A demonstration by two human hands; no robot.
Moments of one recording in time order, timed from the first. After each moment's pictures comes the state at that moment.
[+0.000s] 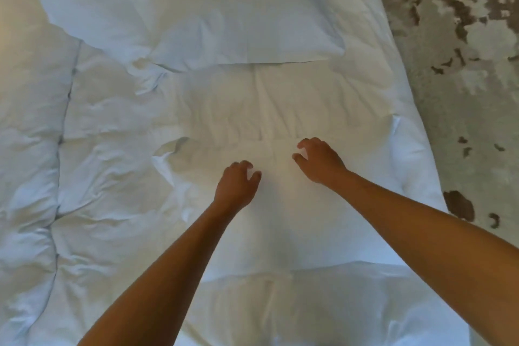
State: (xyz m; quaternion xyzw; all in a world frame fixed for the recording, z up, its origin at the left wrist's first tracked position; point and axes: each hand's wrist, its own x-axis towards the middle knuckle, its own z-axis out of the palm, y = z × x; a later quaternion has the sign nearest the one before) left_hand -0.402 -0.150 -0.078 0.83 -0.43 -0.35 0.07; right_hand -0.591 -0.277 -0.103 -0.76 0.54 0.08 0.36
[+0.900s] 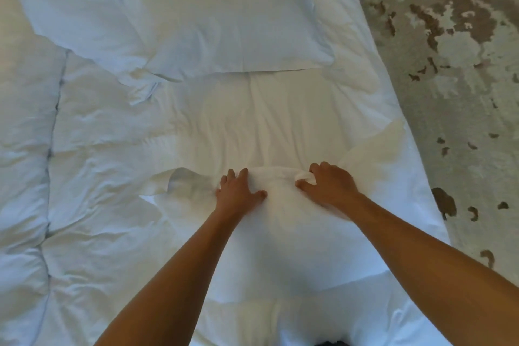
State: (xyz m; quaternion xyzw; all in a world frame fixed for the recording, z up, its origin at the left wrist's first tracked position) left_hand -0.380 -0.138 -0.085 0.81 -0.45 -0.37 -0.04; right_hand -0.613 -0.235 -0.107 -0.80 0.53 0.18 0.22
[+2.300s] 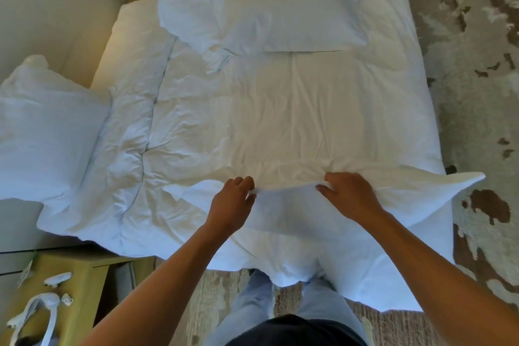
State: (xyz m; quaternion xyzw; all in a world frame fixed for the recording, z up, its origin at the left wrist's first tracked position) left_hand -0.526 0.137 0.073 0.82 -0.54 -0.16 0.03; right_hand -0.776 -0.033 -0.012 -0.88 0.41 -0.02 0.26
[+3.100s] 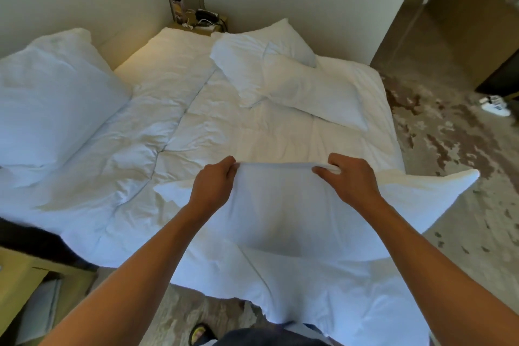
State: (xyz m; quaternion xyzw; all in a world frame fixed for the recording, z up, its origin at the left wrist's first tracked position) left_hand -0.347 0.303 0.161 0.84 -0.47 -0.06 0.28; right_hand -0.607 0.089 0.187 -0.88 0.40 -0.17 0.18
